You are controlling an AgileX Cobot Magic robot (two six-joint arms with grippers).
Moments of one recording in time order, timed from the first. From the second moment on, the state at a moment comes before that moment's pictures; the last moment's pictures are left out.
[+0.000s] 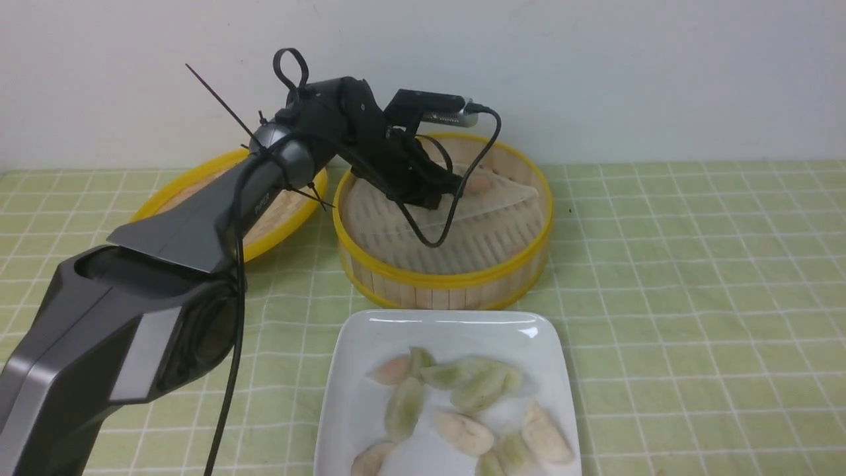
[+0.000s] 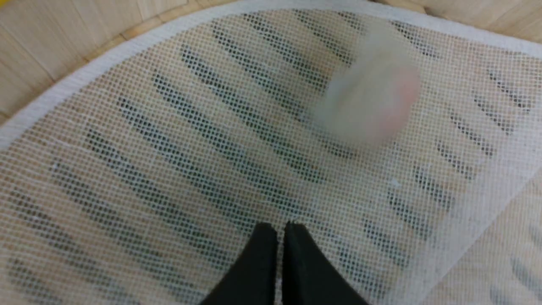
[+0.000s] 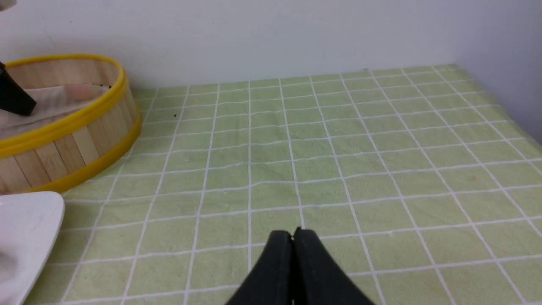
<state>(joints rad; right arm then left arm) -0.06 -0.01 0.02 0.05 0.39 0.06 -0.34 2.62 -2.46 -0.37 0.91 0.24</state>
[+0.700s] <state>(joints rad) -0.06 -0.01 0.02 0.05 0.39 0.06 -0.34 2.57 -2.70 -0.31 1.23 0.30</state>
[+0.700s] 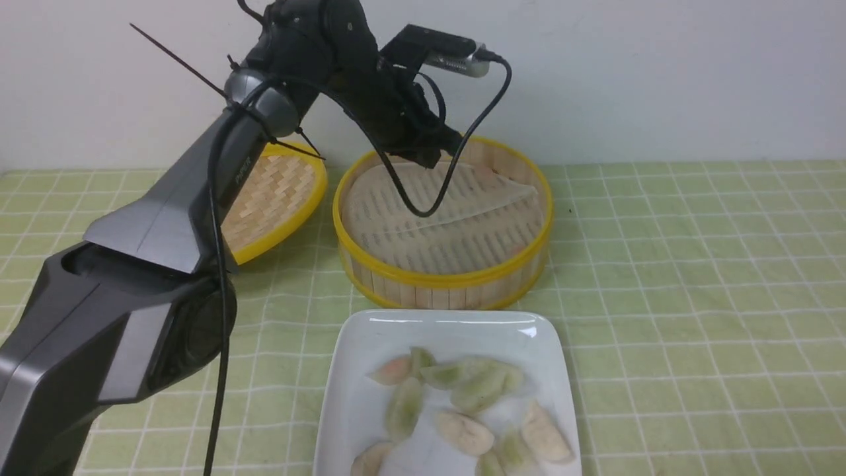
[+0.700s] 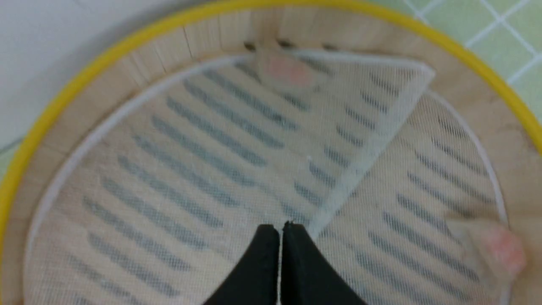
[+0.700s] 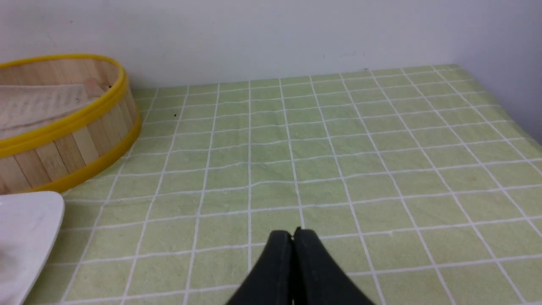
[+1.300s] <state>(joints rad) -0.06 -0.01 0.03 0.26 0.18 0.15 -0.28 1.92 -2.19 -0.30 1.25 0.20</state>
